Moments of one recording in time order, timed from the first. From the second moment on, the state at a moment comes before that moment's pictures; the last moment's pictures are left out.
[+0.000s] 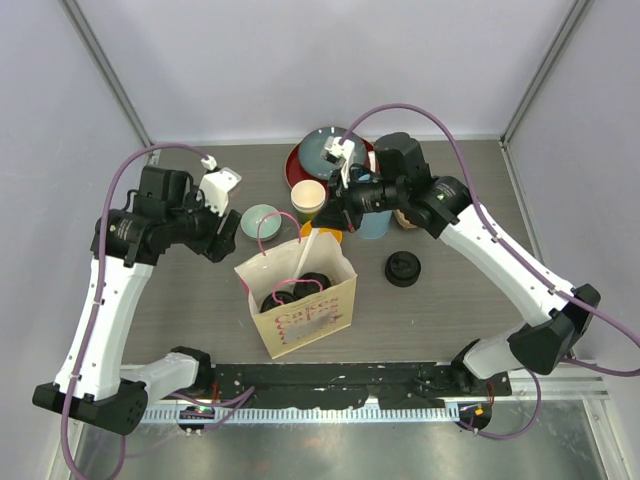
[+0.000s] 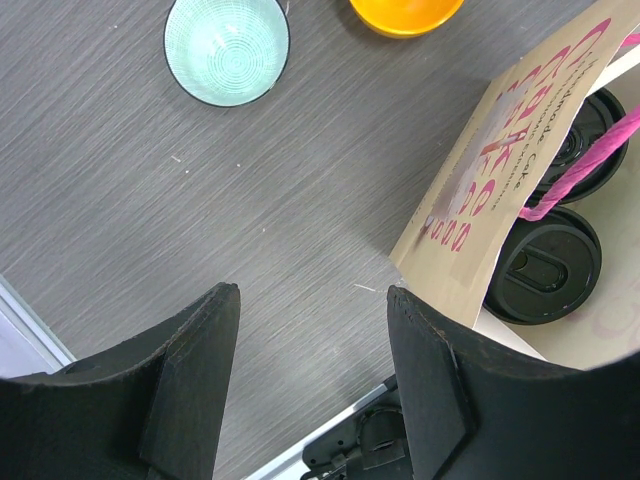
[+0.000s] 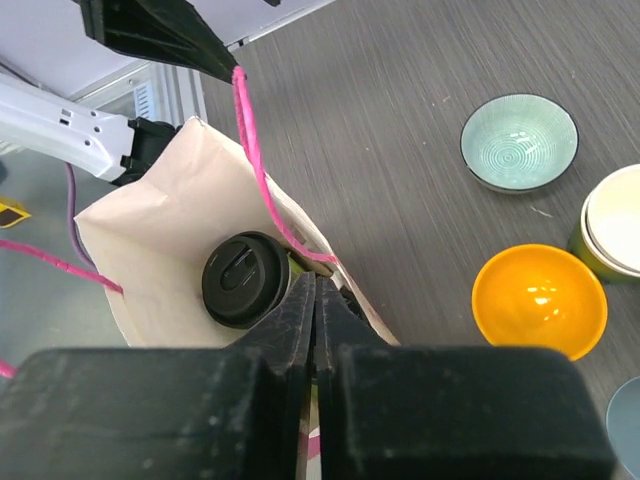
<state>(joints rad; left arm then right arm) -0.27 1.12 1.51 -1.25 0.23 0.31 0.69 1.43 1.57 -0.59 -0.67 -0.01</state>
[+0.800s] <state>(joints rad) -0.27 1.12 1.48 -1.22 0.22 0.31 0.42 1.64 1.89 -0.58 -0.06 -0.01</state>
